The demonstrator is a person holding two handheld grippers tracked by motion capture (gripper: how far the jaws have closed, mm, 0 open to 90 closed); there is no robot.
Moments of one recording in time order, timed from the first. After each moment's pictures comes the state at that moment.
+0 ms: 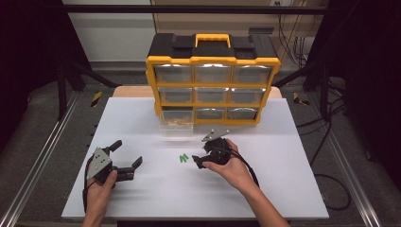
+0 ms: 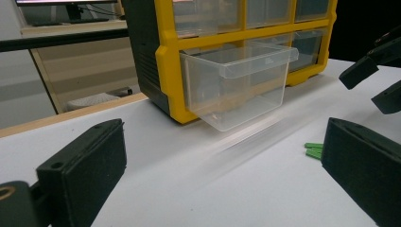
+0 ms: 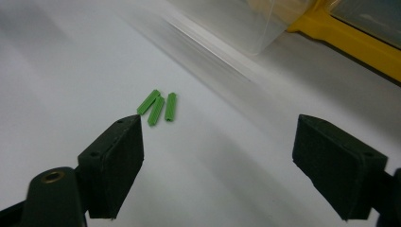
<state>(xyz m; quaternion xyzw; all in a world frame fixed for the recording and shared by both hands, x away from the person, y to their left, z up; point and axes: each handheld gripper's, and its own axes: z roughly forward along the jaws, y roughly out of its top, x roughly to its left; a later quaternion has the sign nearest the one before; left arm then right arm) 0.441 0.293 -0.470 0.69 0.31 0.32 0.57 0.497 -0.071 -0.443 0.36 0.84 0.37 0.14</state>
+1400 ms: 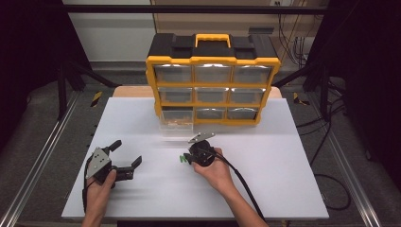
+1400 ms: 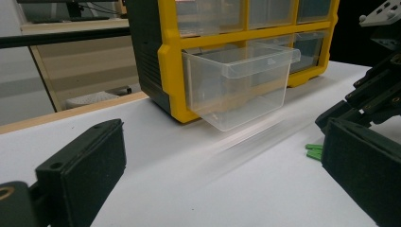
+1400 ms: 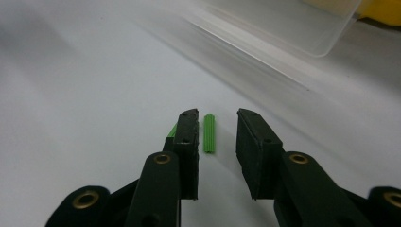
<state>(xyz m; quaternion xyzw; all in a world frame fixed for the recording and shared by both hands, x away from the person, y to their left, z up) 0.443 0.295 -0.470 0.68 0.32 0.32 0.57 0.506 -0.028 -0.472 0.38 0.83 0.38 0.12</state>
